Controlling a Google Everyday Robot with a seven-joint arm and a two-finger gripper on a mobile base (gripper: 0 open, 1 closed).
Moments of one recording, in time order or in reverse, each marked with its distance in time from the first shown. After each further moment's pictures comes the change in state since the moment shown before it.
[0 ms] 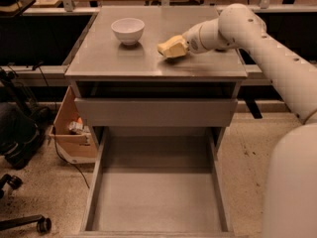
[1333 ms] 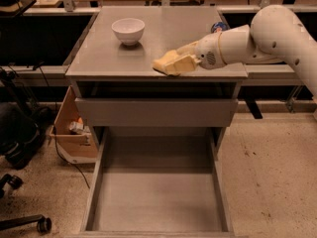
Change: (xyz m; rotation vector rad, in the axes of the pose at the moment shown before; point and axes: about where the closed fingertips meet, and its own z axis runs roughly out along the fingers) arm 0.005 0.115 -0.103 -0.312 -0.068 0.009
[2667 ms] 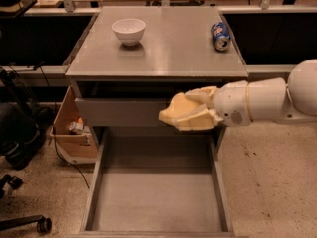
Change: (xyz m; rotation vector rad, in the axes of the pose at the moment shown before) arm 0.072 0.137 -0.063 -0.085 -0.009 -0.046
